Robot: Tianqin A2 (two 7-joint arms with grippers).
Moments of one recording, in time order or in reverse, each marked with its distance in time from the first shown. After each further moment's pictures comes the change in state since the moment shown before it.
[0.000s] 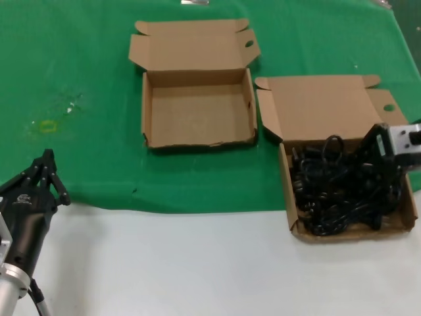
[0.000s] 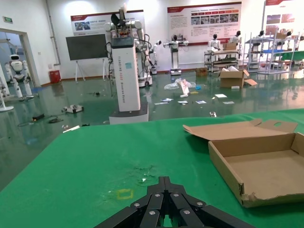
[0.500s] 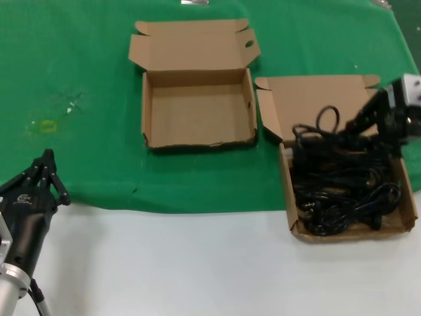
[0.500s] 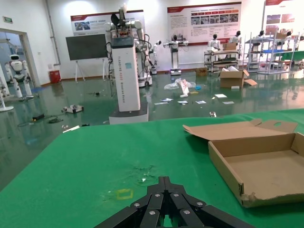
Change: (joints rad) left arm 0.000 0.000 0.000 0.000 0.000 0.000 0.000; right arm 0.106 0.022 0.044 0.070 0.058 -0.146 0.154
